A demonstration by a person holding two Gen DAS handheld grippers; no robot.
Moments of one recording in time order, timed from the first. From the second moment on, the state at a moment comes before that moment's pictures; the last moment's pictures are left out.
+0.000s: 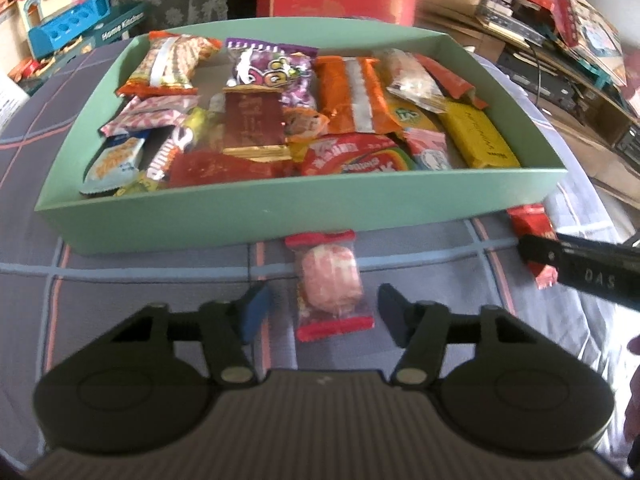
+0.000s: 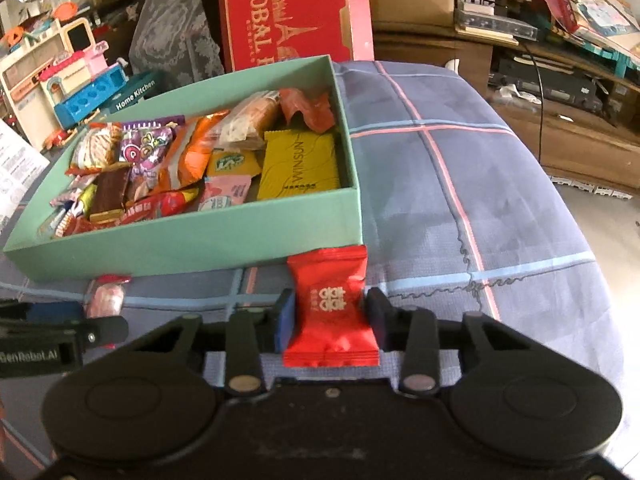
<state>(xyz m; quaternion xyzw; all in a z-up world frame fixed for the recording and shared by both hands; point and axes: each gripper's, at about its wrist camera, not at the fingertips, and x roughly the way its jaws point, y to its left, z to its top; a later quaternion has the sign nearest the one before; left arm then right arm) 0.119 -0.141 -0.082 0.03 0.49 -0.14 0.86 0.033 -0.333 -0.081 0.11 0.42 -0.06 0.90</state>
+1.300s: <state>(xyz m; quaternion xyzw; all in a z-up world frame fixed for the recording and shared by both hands) 0.094 -0.116 0.012 0.01 0.43 -0.21 0.88 -0.003 -0.325 0.006 0.20 0.37 0.00 0.91</state>
